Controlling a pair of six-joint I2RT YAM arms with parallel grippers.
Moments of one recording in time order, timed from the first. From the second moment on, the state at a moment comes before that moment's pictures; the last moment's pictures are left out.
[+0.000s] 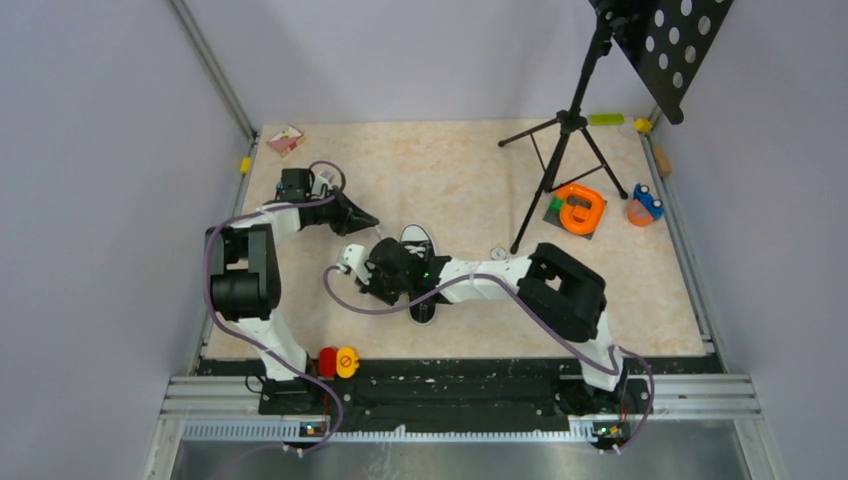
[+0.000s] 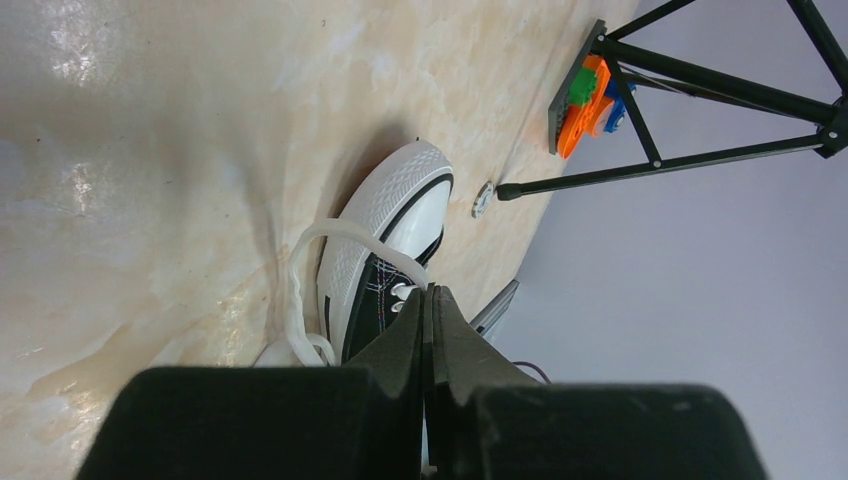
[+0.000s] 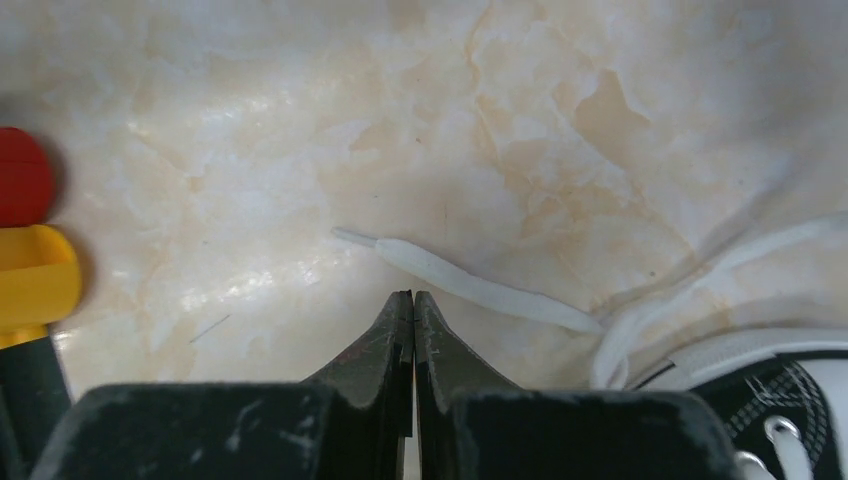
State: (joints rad) left arm 0.05 1.81 1.08 -0.19 0.86 -0.80; right arm 1.13 2.07 1.38 0.00 -0.08 -0.20
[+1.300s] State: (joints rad) left arm 0.07 1.96 1.26 -0.40 0.83 -0.71; right arm 1.12 2.11 1.39 0.01 -0.15 -0.40
